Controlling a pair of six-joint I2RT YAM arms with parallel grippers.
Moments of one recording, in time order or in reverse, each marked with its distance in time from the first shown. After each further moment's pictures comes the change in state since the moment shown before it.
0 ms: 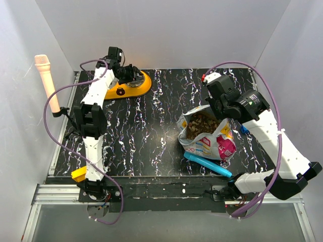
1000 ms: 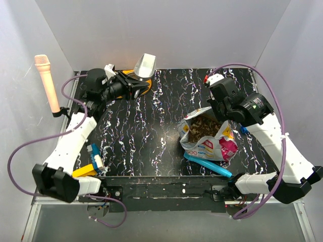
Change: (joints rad) left arm -0.104 -0.951 -0.996 0.739 0.214 0.433; right arm 0.000 -0.045 -0.037 0.020 -0.024 0.018
